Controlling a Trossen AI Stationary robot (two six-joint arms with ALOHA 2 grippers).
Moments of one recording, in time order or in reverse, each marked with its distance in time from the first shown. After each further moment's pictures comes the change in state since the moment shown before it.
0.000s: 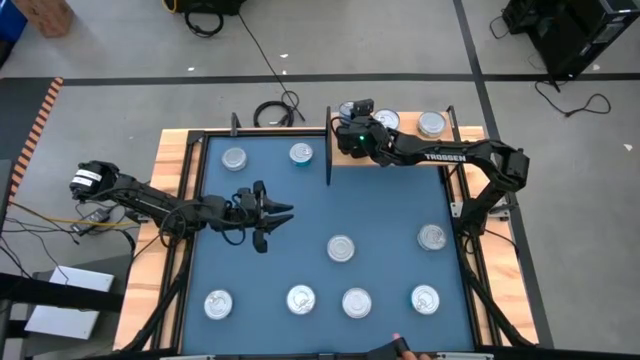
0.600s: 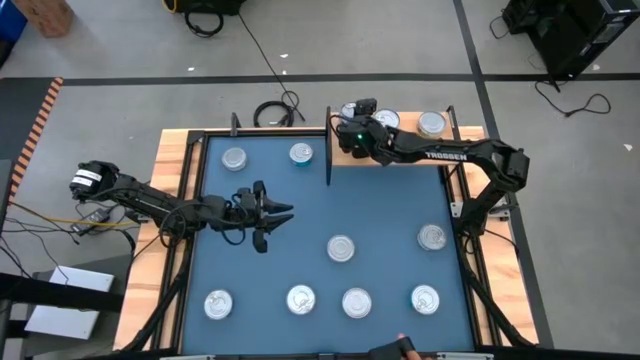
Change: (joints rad) left arm 0.000 0.000 0.000 0.006 0.000 -0.001; right arm 0.001 0.000 0.049 -0.140 0.025 0.112
